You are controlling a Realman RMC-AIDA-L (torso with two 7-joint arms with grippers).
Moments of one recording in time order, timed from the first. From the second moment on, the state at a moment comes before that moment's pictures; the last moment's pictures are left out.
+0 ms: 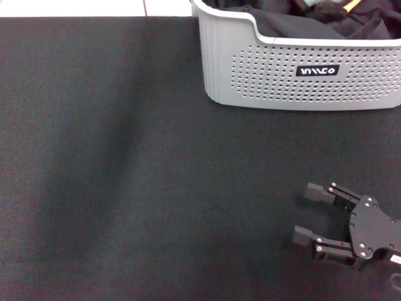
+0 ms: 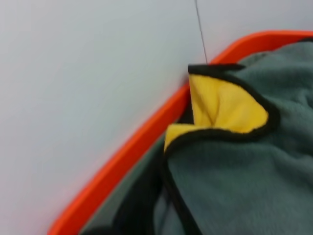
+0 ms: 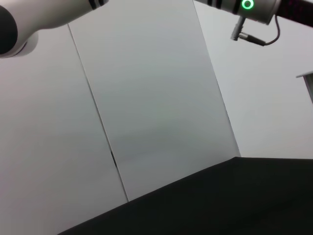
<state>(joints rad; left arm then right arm) -1.13 -2.09 1.26 0.87 2.63 0.88 -2.45 0.33 1.99 -1.60 -0.21 2.21 1.64 -2.32</state>
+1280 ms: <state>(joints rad) -0.95 -2.10 1.58 1.14 2.60 0.74 -2.40 0.31 1.99 -1.58 -0.19 2.22 1.65 -2.32</state>
